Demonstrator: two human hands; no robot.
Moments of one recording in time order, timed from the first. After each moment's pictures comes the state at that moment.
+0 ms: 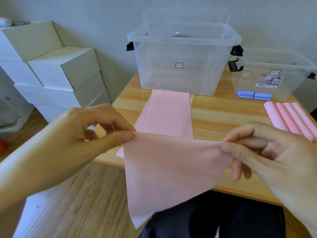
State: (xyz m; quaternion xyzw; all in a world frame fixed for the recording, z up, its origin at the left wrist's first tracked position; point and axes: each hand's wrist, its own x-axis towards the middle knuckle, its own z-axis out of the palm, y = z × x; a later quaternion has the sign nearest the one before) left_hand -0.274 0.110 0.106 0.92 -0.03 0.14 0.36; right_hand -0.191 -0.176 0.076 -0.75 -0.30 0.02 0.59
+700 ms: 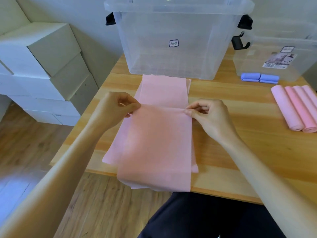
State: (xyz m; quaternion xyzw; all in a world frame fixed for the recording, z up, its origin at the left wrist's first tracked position) left_hand -0.109 0.143 0.003 0.88 0.15 0.09 0.45; right_hand -0.047 -0.105 -0.012 -0.84 -0.16 0.00 0.51
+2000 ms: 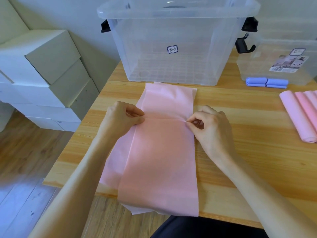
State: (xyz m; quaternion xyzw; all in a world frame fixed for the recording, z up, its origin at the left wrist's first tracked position) left_hand -0.075 0.139 -0.013 0.89 0.21 0.05 0.39; right_hand -0.032 -0.099 -0.042 -0.90 -0.23 -0.20 0.33
